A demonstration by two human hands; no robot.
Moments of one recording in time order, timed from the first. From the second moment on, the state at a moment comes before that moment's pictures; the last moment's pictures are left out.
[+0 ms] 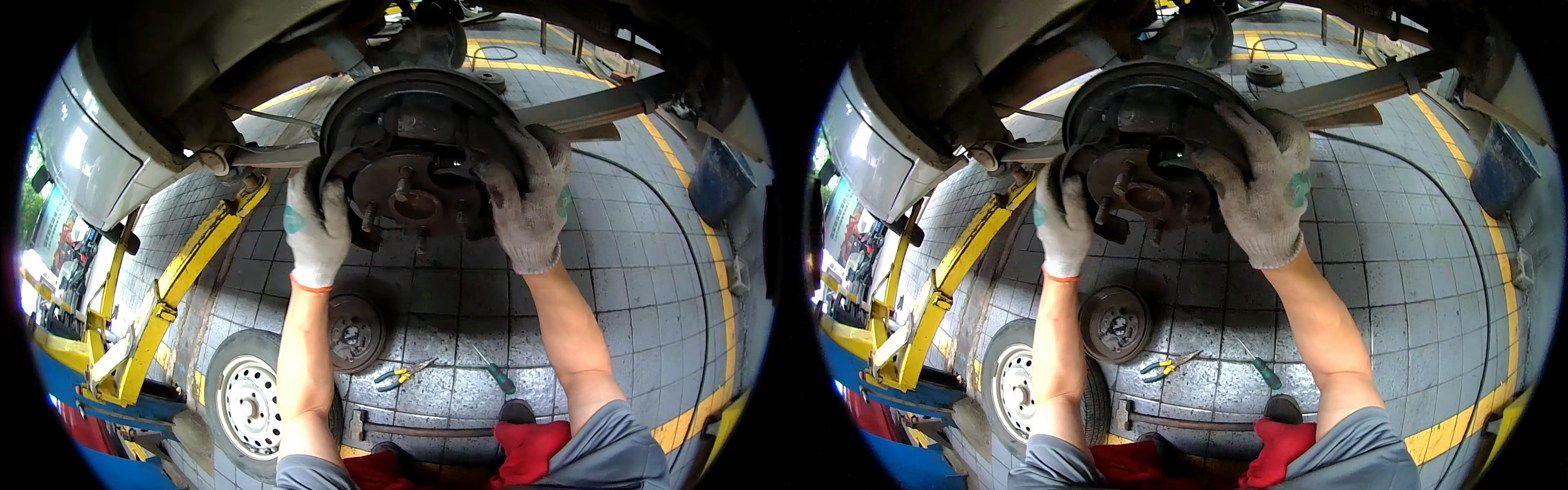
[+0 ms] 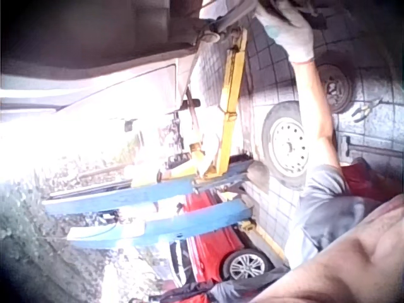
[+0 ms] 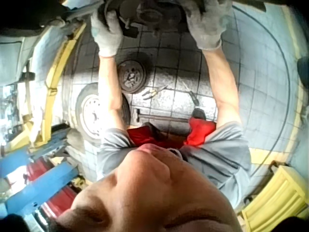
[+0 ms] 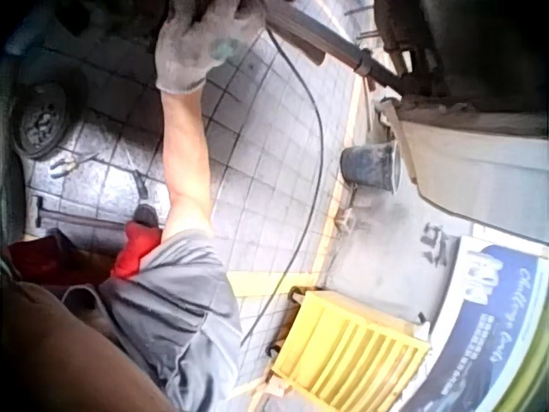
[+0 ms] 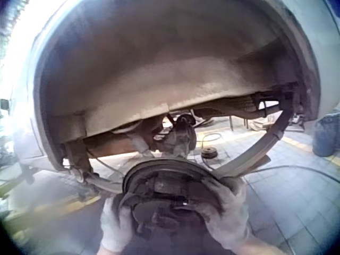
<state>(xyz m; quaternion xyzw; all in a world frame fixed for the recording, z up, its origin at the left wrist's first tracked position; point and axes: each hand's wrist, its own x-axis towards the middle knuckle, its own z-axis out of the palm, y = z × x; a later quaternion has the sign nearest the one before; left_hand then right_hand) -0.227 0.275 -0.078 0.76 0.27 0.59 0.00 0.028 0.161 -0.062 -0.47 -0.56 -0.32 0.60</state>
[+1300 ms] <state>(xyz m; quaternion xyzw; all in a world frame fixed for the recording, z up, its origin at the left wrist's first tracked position) -0.197 0.284 -0.093 0.70 0.30 0.64 -0.05 0.019 0.128 -0.019 -0.59 -0.59 -0.29 0.47</state>
